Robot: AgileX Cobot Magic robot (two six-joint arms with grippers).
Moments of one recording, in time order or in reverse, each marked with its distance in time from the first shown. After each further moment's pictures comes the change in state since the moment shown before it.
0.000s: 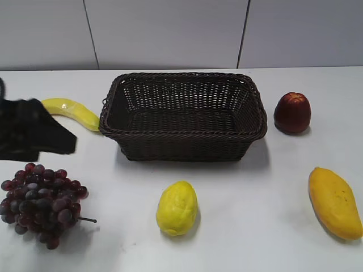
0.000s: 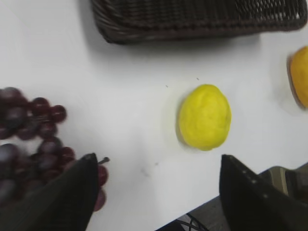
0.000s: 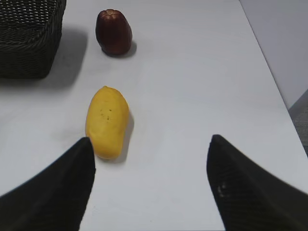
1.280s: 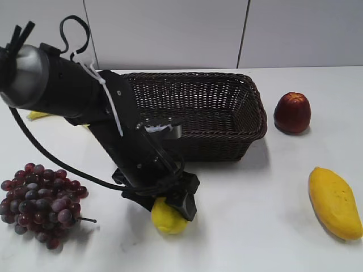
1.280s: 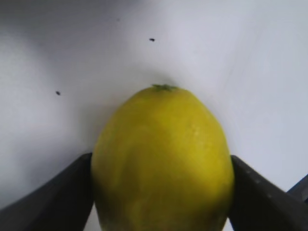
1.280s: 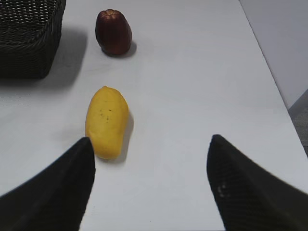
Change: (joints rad) left arm -0.371 0.782 -0.422 0.041 0.006 -0.062; right arm 0.000 0.000 0.000 0.000 0.000 0.000
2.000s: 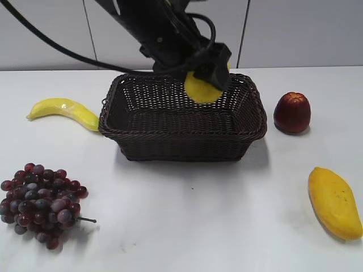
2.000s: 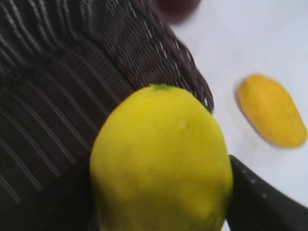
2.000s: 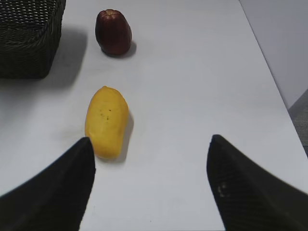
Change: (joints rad) left arm 0.030 -0.066 -0.500 0.220 0.036 -0.005; right arm 0.000 0.000 0.000 0.000 0.000 0.000
